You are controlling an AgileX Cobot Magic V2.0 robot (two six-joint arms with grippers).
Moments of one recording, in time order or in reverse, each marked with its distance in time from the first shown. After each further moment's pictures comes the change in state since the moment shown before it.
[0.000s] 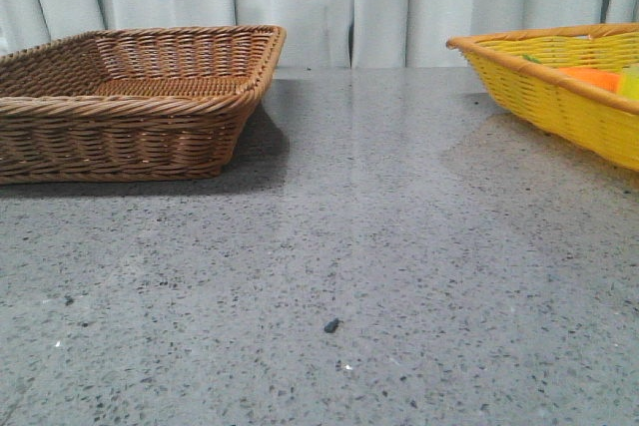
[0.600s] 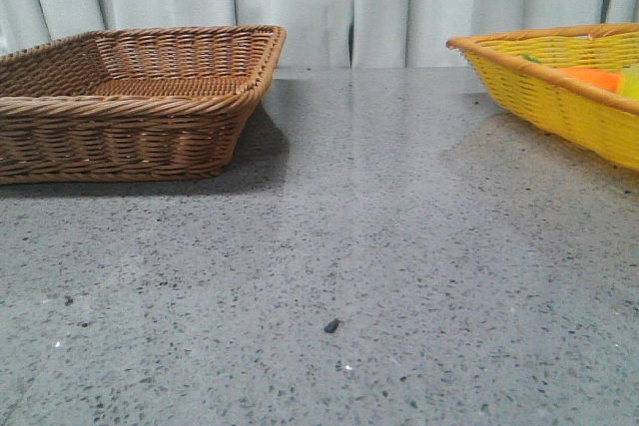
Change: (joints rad) left arm 0.000 0.000 0.000 0.011 -0.026 0.000; right arm -0.002 0.000 0.000 -0.096 -0.114 0.000
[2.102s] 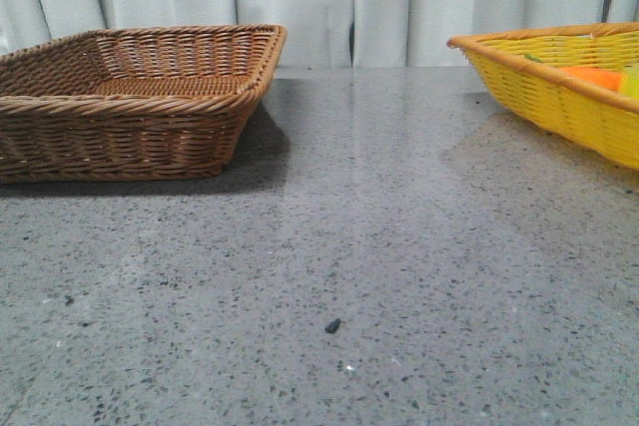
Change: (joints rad) left arm 0.000 0.420 -0.454 -0.269 -0.018 0.131; right arm 0.006 0.888 -1.043 0.302 0.606 -0.076
